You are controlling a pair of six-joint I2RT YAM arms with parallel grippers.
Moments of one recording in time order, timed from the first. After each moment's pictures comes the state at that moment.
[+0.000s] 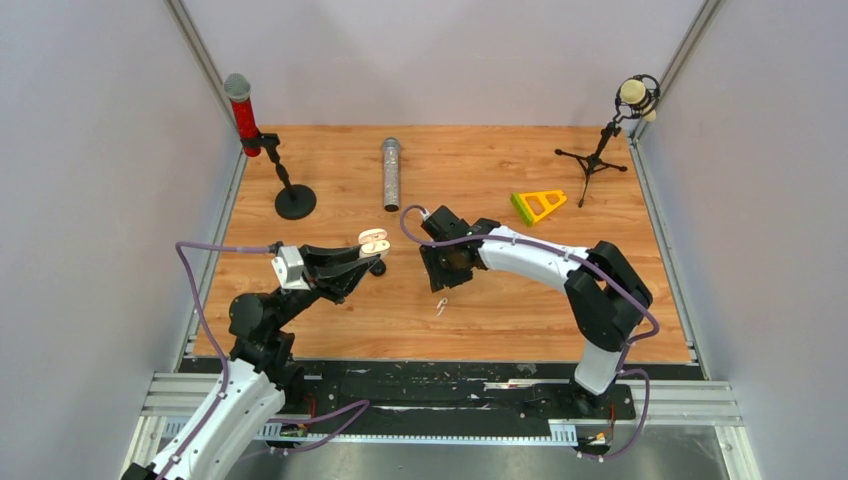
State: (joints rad) left arm -0.38 0.44 0.26 0.67 0.58 -0.34; right arm 0.84 1.78 1.26 -0.61 -0.03 0.43
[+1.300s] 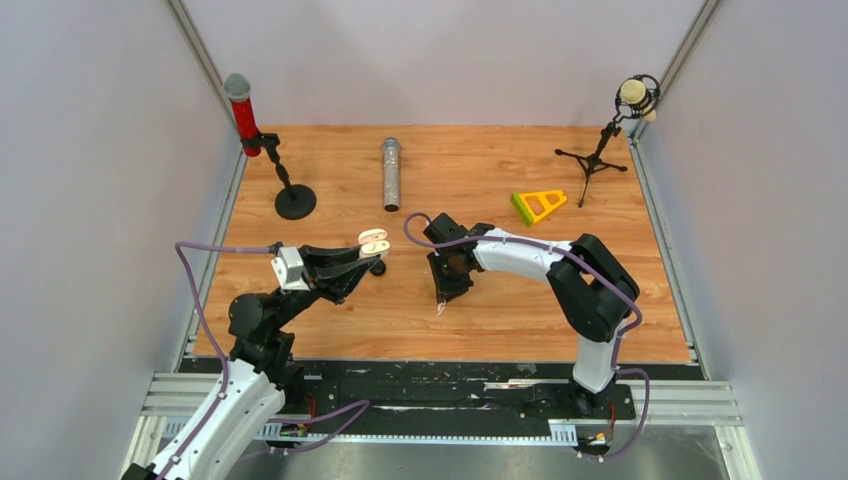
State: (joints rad) left arm -0.38 0.44 0.26 0.67 0.59 -0.34; right arm 0.81 1.86 1.20 -0.59 -0.11 0.53
